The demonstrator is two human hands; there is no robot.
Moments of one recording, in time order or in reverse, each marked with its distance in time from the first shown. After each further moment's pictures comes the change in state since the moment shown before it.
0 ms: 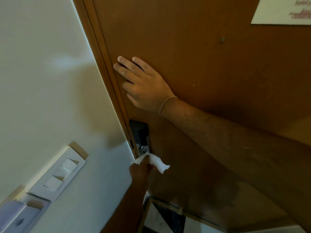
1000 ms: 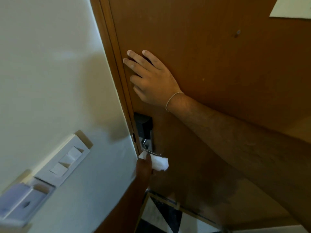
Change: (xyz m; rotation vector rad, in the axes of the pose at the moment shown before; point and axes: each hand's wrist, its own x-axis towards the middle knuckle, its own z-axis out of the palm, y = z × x) left_hand -0.020 -0.004 -0.003 0.164 -0.058 0.051; right_hand 0.000 -0.006 0.003 0.004 0.011 0.009
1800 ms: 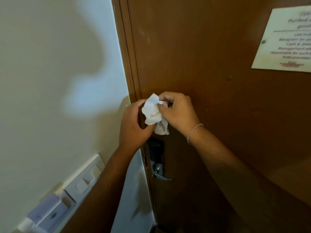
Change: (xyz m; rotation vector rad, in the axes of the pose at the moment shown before) left_hand -0.073 0.260 -0.040 0.468 0.047 1.091; right_hand -0.007 -0.008 -0.076 1.011 0.037 0.824
